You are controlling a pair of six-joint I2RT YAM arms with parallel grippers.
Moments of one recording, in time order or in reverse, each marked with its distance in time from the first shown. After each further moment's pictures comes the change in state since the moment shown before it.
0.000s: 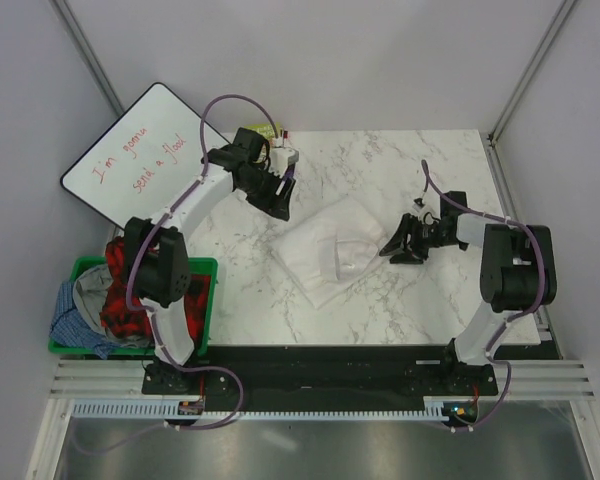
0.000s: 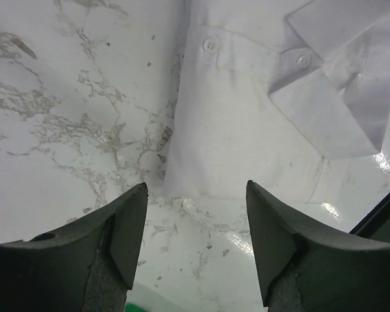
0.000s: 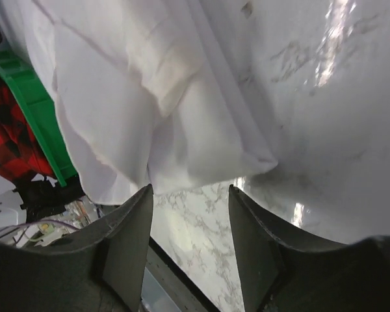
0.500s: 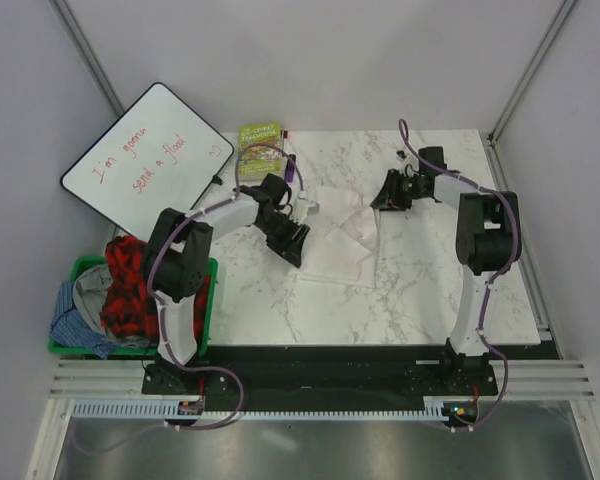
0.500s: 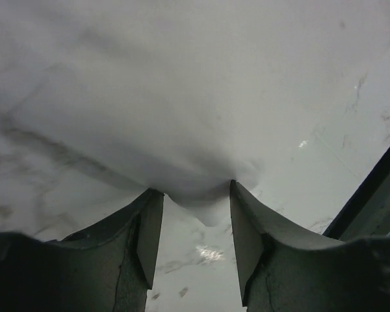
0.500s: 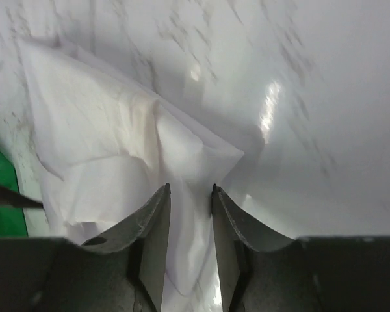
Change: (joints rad) left arm -0.056 0.117 -0.263 0.119 0.140 0.056; right arm 0.091 0.370 0.492 0.108 0.164 0.038
